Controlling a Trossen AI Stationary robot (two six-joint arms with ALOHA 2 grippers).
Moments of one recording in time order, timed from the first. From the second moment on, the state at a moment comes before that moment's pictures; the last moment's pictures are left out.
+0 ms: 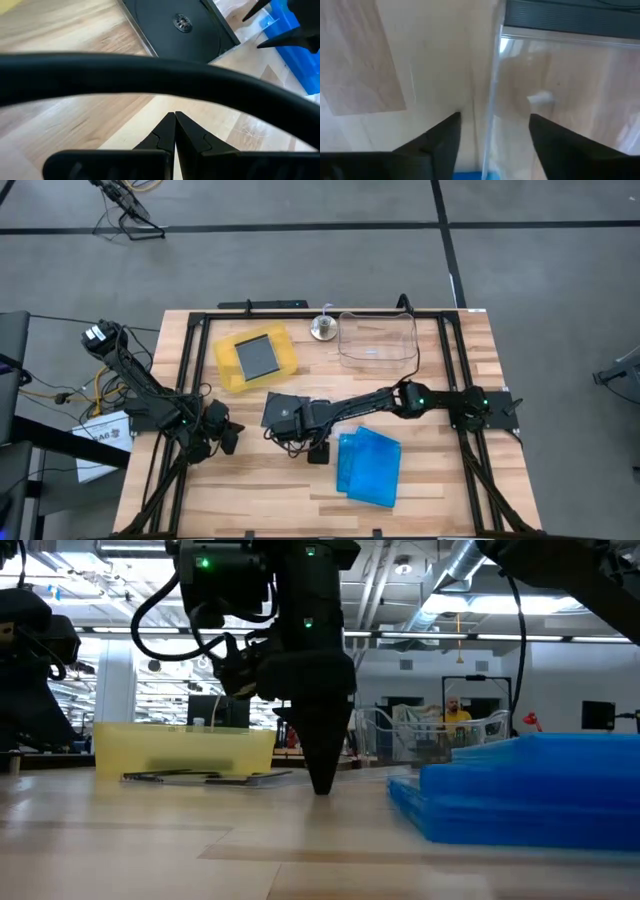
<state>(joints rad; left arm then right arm) -0.84 0.95 0.24 -0.35 -0.72 -1.60 0.20 2.59 2.34 -1.41 0.04 0.20</state>
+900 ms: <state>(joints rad) -0.84 0.95 0.24 -0.41 -0.78 -1.60 0.19 2.54 2.35 -1.39 0.15 0.26</state>
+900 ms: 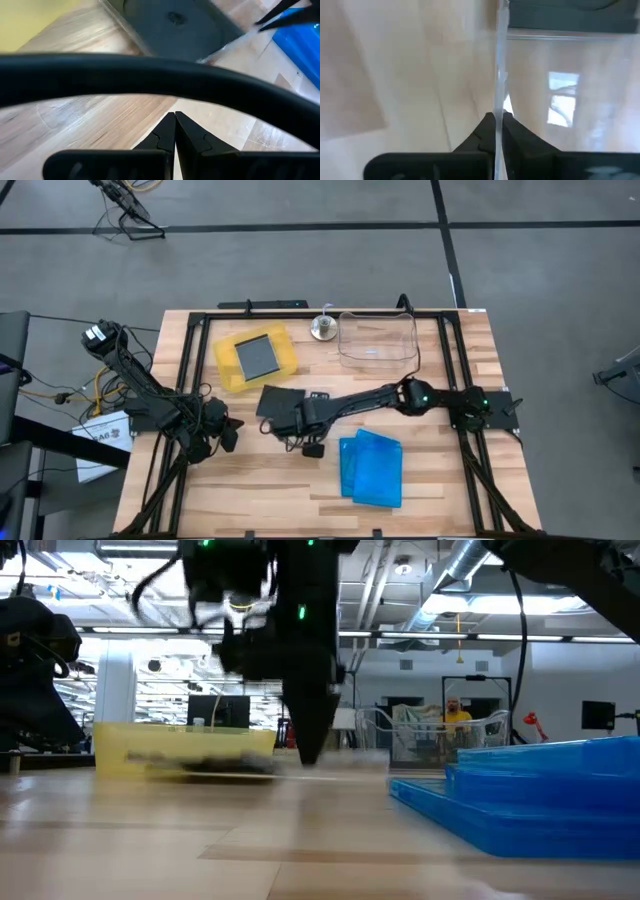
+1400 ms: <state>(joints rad) -0.84 0.95 0.24 -0.41 -0.77 -1.59 0.07 2.20 2.35 -1.38 -0.19 0.49</state>
